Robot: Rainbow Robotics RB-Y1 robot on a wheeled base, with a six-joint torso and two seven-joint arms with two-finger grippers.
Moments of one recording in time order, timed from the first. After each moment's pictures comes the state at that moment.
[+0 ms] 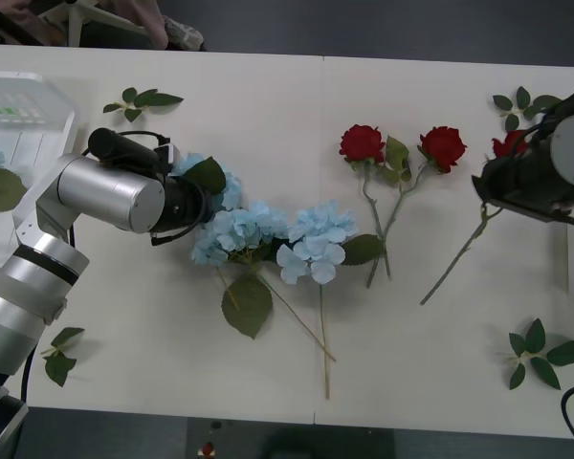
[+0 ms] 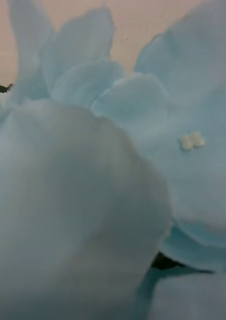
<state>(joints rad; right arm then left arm) -0.46 -0.61 0.01 -1.74 -0.52 1.61 0.96 -0.55 0.42 -0.32 -1.37 0.52 1.08 -1.05</state>
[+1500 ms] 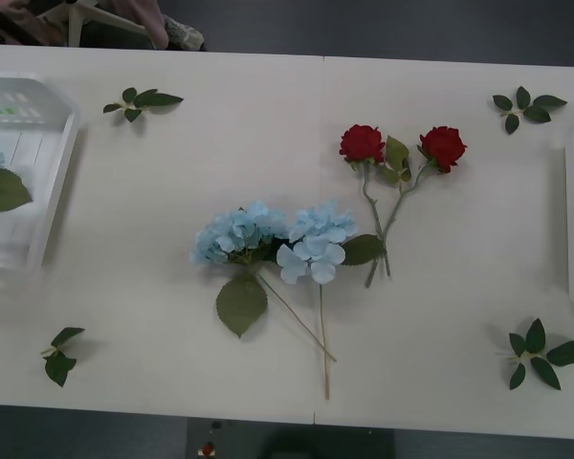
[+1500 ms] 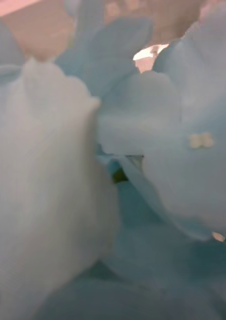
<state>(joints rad) -0.52 -0.95 -0.33 -0.98 -0.56 1.14 1.76 -0.55 1.07 0.11 -1.49 0.74 1.61 -1.75</state>
